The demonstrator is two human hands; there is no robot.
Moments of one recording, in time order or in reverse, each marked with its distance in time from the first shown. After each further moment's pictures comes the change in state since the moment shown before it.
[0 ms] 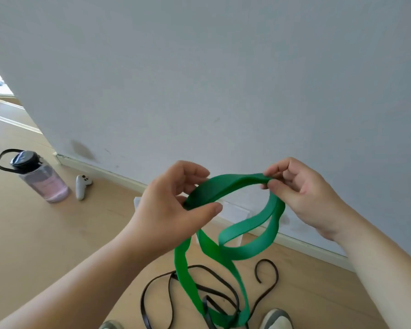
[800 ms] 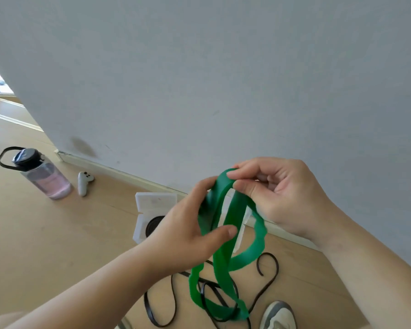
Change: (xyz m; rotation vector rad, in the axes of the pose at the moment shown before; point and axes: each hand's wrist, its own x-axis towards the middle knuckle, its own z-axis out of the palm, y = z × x) left_hand -0.016 -0.023 0.024 0.172 -0.305 0.083; right_hand -0.018 -0.032 0.037 0.037 -0.063 -0.256
